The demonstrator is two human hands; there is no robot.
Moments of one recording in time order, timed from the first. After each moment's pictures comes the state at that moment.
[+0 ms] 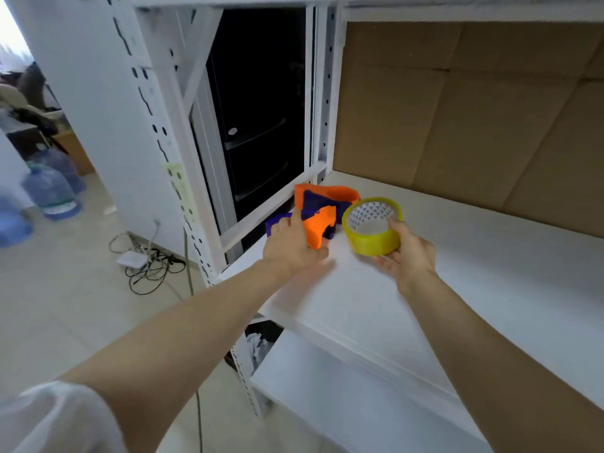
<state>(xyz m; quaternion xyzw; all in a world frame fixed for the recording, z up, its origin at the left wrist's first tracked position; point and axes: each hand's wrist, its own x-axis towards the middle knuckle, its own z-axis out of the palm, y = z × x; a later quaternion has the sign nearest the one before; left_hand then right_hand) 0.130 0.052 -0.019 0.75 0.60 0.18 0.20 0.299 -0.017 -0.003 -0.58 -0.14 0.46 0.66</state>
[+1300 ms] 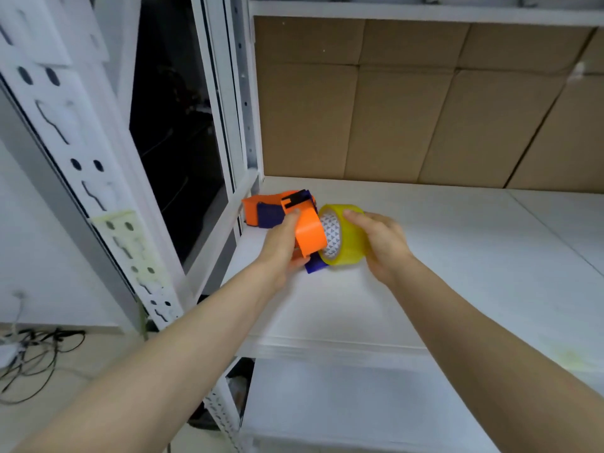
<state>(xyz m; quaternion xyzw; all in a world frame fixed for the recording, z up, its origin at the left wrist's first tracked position) 0.132 0.092 -0.006 0.49 0.40 0.28 0.72 0.247 0.007 0.005 -0.62 -0.16 0.33 0.70</state>
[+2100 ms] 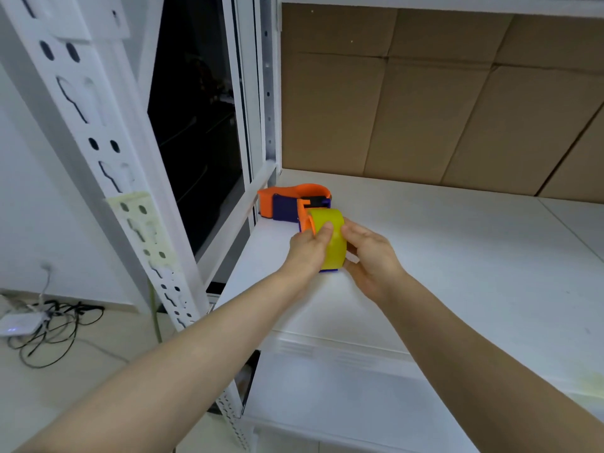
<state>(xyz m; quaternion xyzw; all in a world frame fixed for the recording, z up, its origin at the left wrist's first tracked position) 0.141 0.078 -0.028 0.63 0.39 0.26 0.62 0.222 0.013 -0.012 -0.55 -0.19 0.45 0.68</state>
